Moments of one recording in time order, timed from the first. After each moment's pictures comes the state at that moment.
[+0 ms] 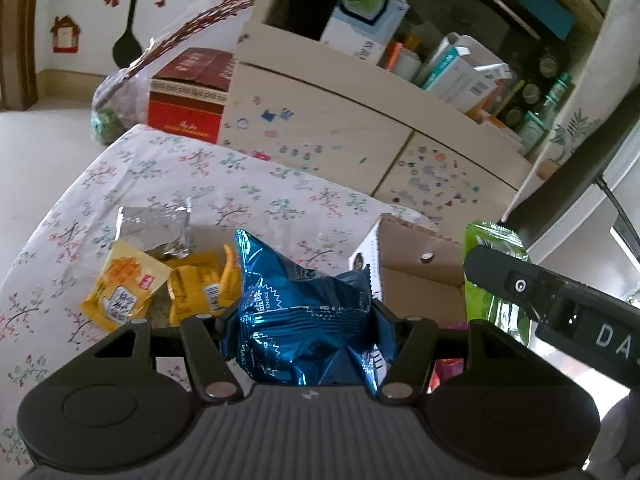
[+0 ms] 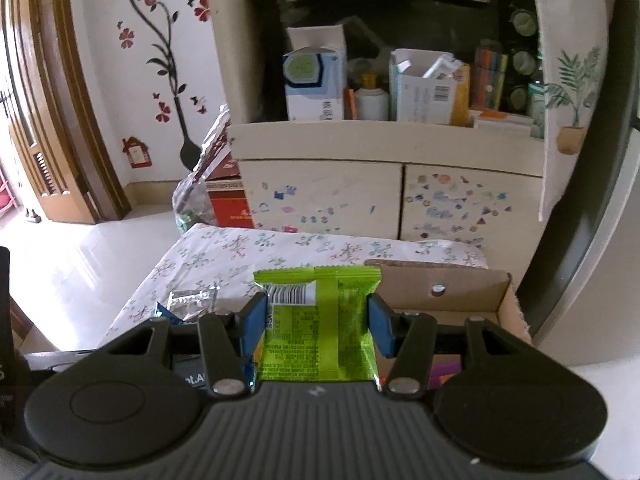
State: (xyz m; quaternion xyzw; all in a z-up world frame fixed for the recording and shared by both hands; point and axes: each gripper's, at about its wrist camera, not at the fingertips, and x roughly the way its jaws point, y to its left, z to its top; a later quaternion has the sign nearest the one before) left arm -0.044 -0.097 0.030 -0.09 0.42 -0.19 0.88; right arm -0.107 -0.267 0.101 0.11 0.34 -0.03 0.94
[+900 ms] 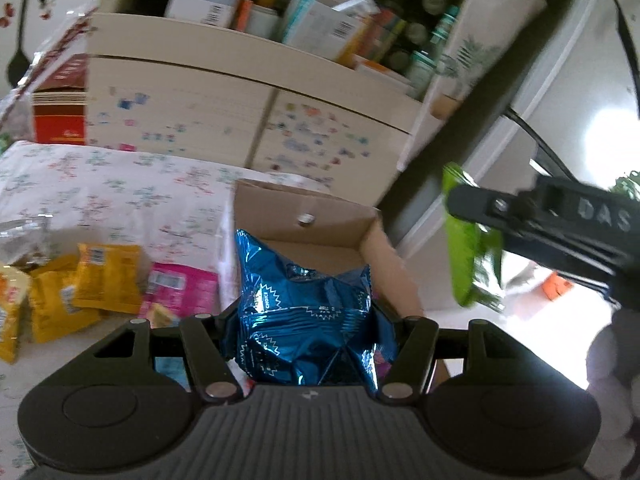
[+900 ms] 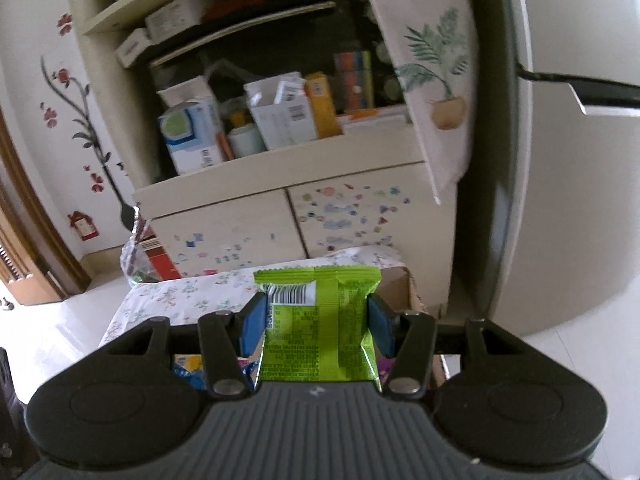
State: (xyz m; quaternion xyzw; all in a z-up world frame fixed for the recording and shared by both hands) left arm -0.065 -0.177 0.018 -0.06 0.41 -0.34 0.85; right arm -0.142 -0.366 0.093 0.21 0.30 -0.12 0.92
